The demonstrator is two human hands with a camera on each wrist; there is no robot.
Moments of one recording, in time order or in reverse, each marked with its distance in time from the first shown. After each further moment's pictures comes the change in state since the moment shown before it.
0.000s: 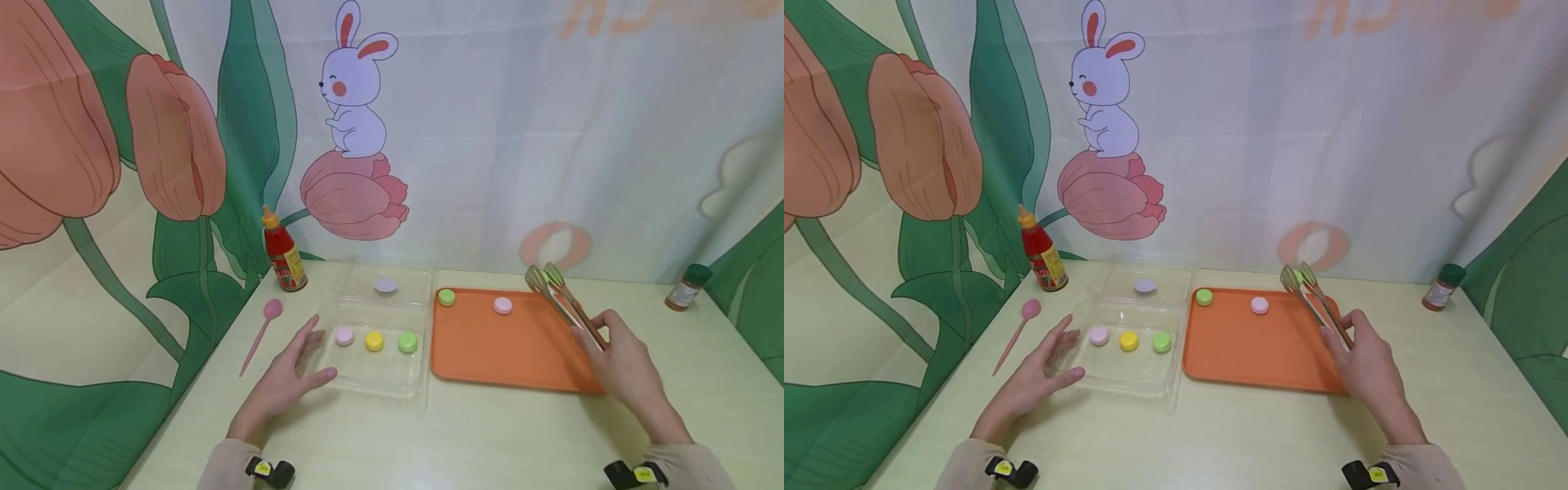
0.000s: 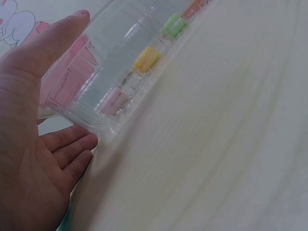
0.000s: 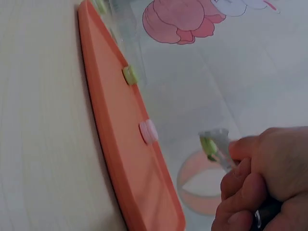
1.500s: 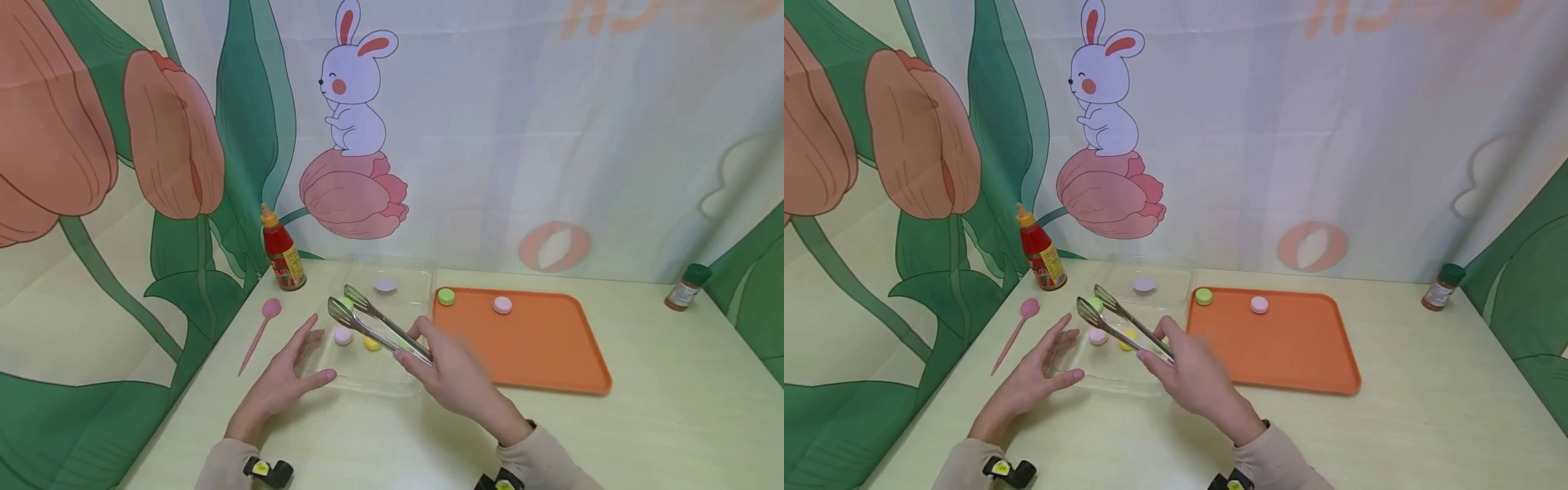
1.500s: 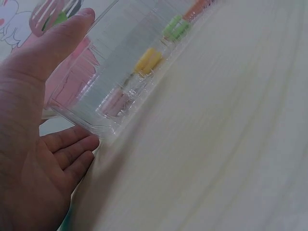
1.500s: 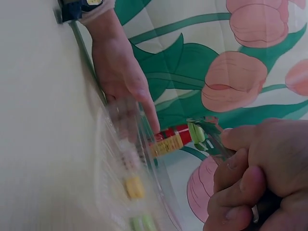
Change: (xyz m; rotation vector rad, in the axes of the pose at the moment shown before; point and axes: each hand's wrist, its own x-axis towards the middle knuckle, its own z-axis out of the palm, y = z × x) left_hand 0.000 0.001 -0.002 0.000 -0.005 0.013; right_hand -0.024 -0.199 0.108 0.266 -0.284 -0.401
